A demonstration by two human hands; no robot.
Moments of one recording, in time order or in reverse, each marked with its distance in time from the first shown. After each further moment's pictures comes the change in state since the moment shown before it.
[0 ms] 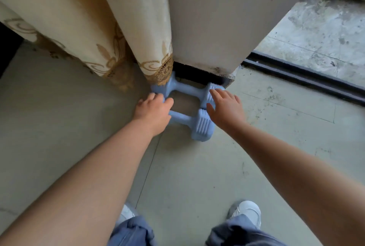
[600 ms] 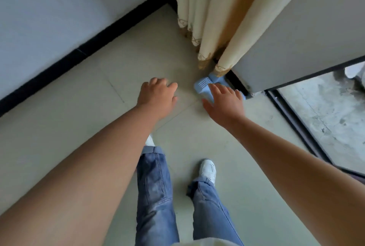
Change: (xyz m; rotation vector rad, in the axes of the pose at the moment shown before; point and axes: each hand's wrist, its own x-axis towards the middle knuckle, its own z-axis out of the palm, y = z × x) left_hand -0.342 -0.013 -0.194 -0.365 0.046 -0.530; right_hand -0.234 -0.139 -0.258 -0.180 -0.207 -0.539
